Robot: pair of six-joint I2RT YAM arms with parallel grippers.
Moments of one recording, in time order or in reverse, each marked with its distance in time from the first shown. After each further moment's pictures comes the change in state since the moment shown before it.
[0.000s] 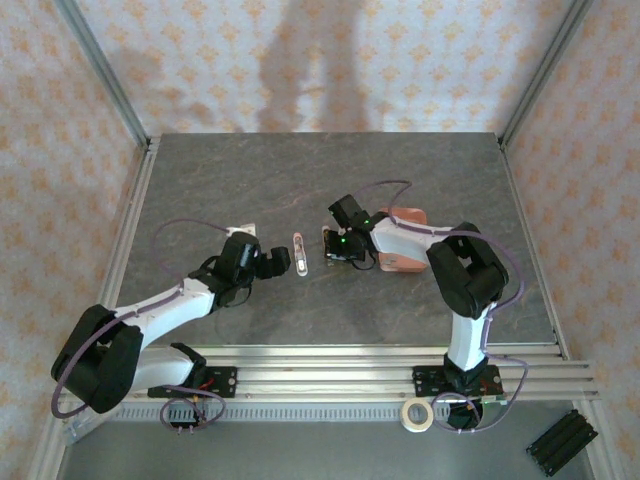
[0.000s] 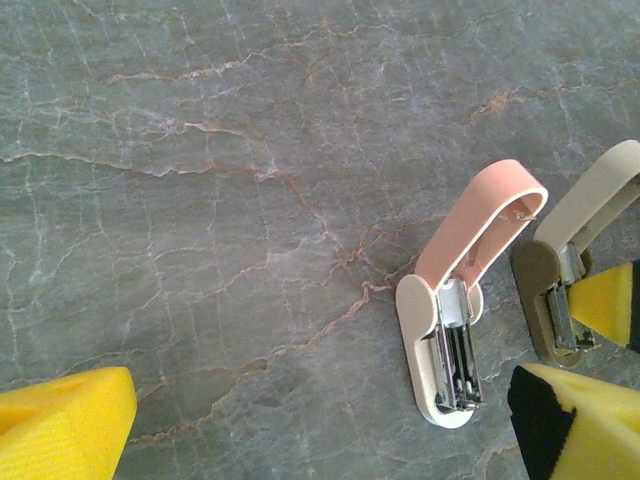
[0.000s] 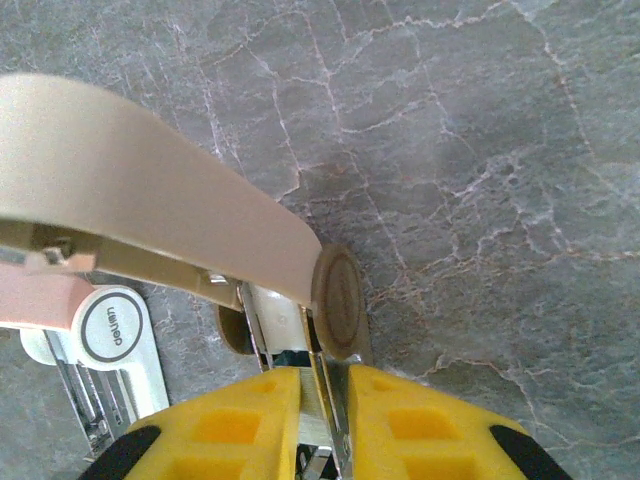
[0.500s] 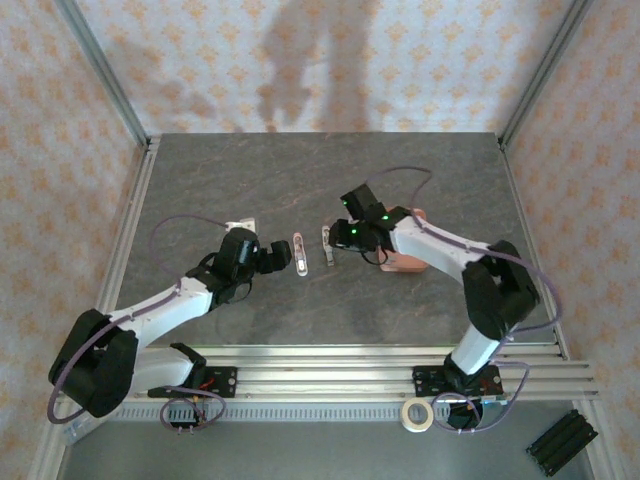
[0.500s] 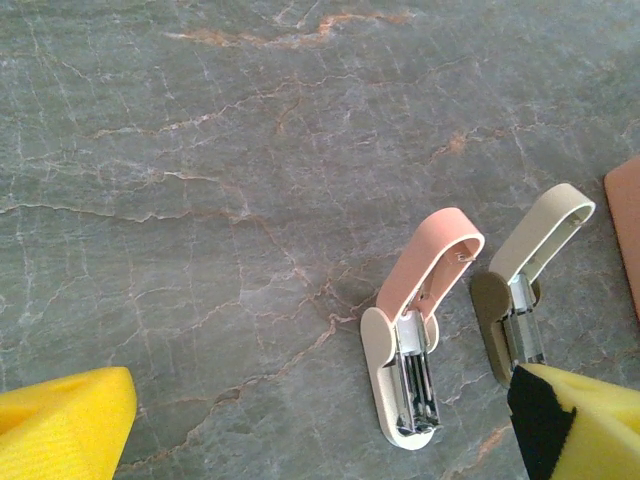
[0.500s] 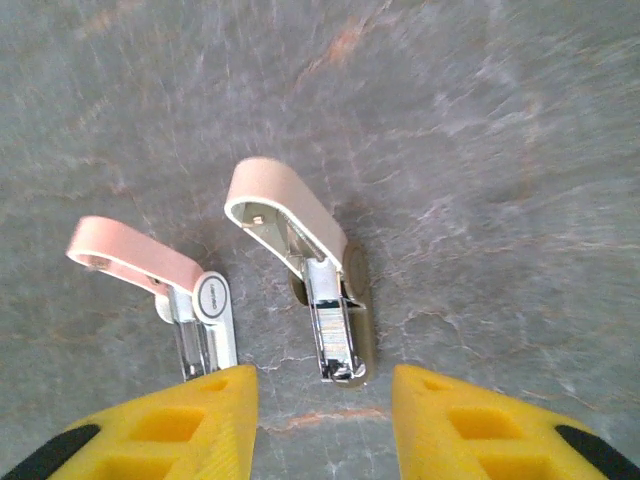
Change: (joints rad) left arm 0.000 -0.031 0.027 -0.002 -0.003 0.004; right arm -0.030 -0.240 -0.038 -0.061 0.068 -0.032
